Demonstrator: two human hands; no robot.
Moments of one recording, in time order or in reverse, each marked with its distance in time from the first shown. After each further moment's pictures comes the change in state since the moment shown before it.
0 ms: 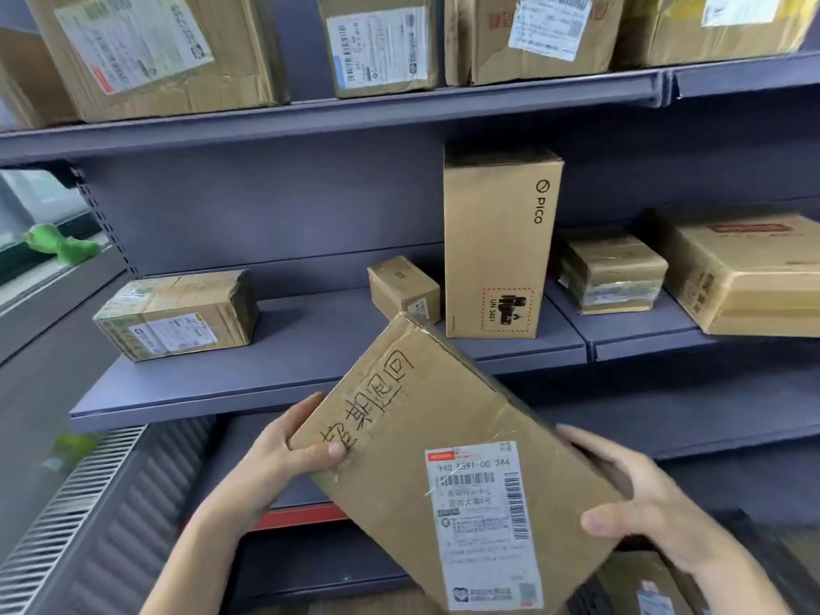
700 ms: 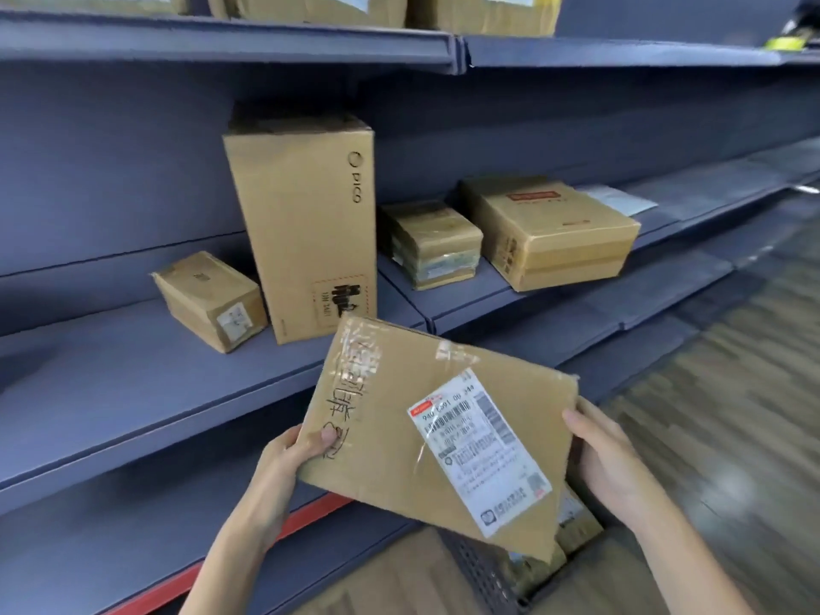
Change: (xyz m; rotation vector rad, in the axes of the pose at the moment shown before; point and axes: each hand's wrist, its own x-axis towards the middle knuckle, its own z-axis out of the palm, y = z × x) left_hand 0.116 -0.041 0.139 -0.131 -0.207 -0.133; right_hand -0.040 0.028 -0.078 0.273 0.768 0.022
